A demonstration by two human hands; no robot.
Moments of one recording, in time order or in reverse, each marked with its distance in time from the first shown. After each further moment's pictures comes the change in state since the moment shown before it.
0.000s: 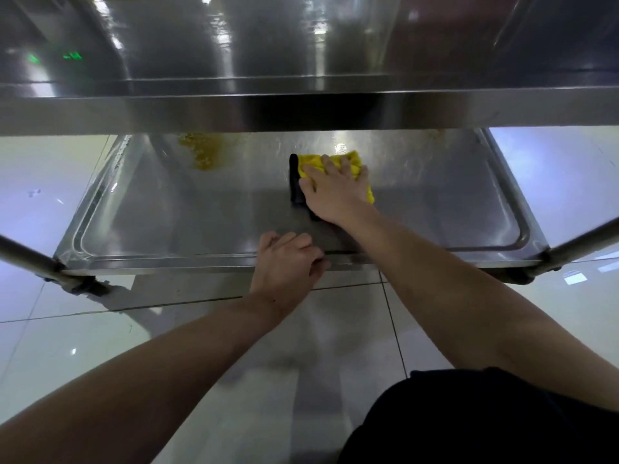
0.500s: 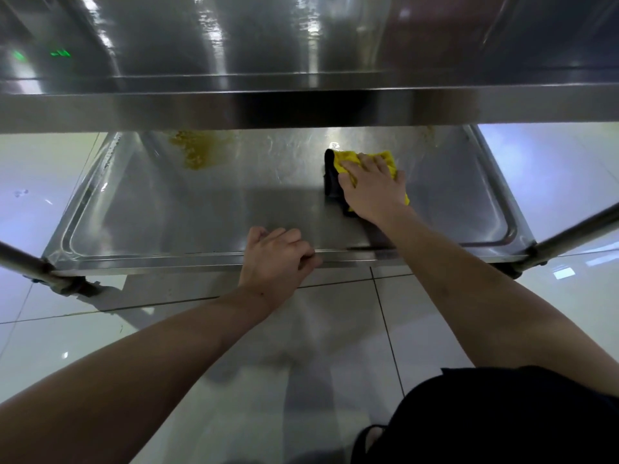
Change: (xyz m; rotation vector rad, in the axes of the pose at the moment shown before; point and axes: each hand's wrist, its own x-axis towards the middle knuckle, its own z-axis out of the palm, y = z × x) left_hand 0.003 -0.004 -0.004 0.029 -0.041 -0.014; right_hand -0.018 0.079 -0.004 0.060 0.059 0.120
